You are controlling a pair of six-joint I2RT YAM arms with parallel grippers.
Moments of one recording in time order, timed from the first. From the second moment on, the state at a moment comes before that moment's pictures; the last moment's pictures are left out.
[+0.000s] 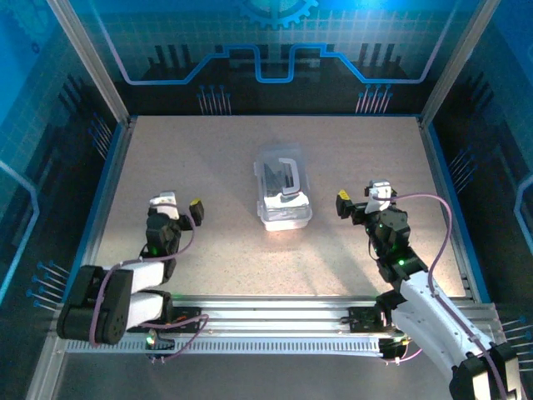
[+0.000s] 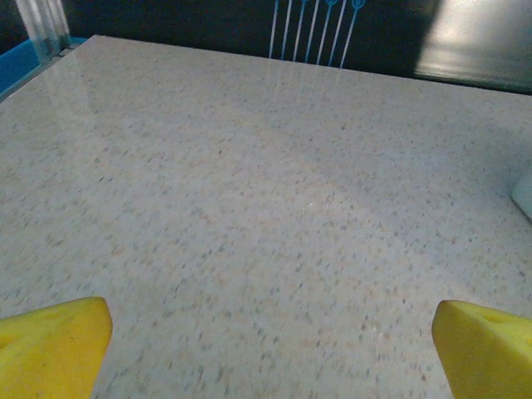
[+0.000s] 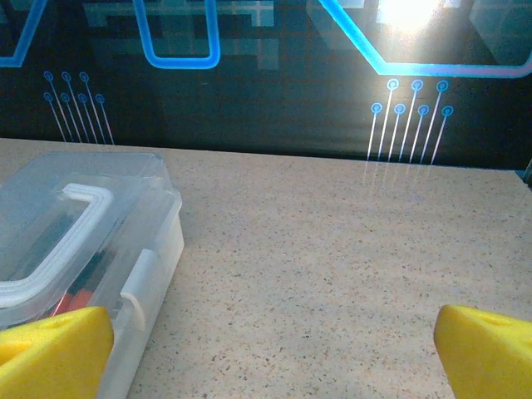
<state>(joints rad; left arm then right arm) -0.04 1.23 0.13 0.83 -0.09 -0.16 0.31 0.68 0.33 0.18 0.19 0.05</state>
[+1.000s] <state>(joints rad) -0.02 1.55 0.39 0.81 0.00 -0.11 0.27 0.81 0.29 0.26 0.18 -0.09</state>
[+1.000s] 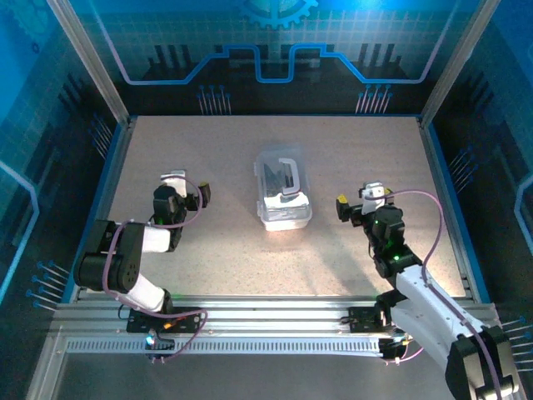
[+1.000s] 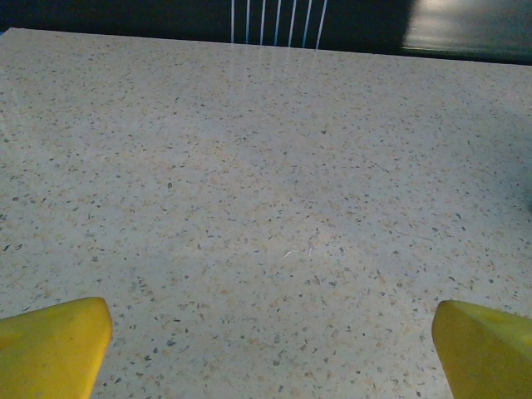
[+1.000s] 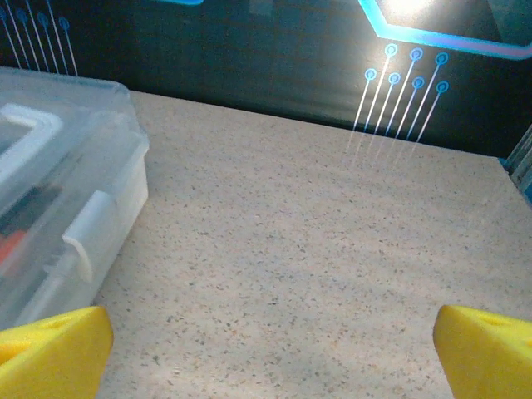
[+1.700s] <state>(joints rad) -0.02 1.55 0.39 0.81 0.00 -0.11 0.21 1.61 0.17 1.18 0.18 -0.18</state>
